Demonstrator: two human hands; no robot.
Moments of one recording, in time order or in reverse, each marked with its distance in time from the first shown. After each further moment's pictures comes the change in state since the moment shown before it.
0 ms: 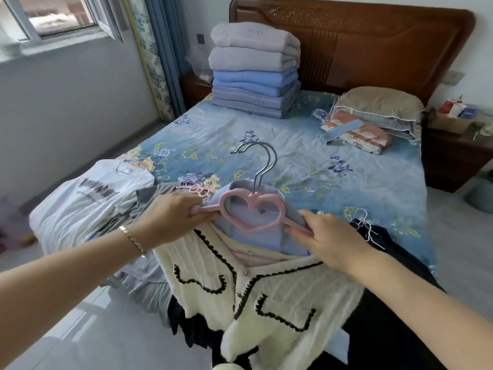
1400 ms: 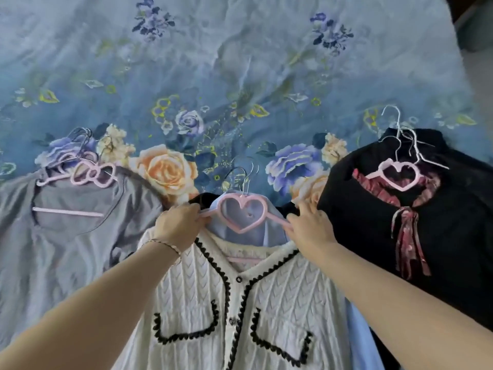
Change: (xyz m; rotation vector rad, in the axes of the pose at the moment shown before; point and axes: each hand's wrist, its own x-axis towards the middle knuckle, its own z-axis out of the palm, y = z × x) left_hand 0.159 -0.181 0.454 0.131 -0.772 -0.138; right_hand 0.254 0.226 0.346 -0.272 -0.248 0.572
